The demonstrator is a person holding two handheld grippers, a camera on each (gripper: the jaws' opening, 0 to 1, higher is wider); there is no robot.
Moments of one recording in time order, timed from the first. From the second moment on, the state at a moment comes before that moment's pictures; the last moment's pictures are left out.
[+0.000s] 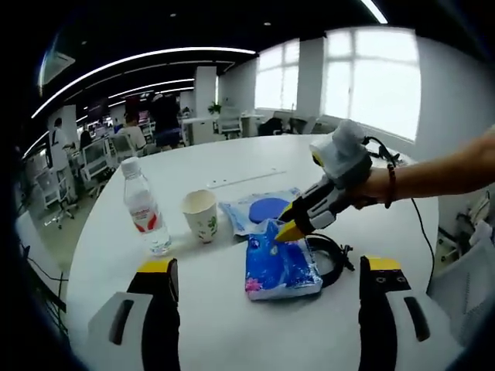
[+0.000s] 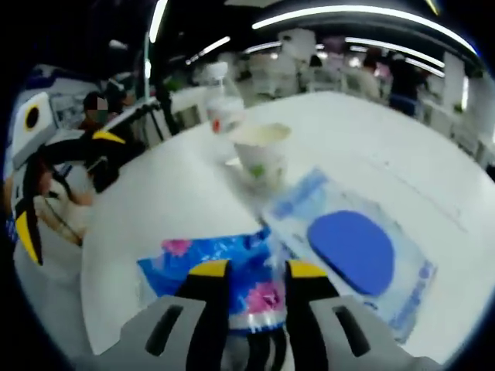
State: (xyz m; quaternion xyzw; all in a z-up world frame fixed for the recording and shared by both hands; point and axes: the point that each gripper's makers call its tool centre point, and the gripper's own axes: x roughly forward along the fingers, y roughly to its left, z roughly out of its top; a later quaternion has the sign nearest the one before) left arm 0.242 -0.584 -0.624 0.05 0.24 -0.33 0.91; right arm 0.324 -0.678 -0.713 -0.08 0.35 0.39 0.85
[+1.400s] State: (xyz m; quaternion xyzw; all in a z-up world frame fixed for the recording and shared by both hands) left arm 0.235 -0.582 -0.627 0.05 0.24 -0.33 0.91; right arm 0.327 -0.727 -0.681 -0.01 0.37 0.28 0.89
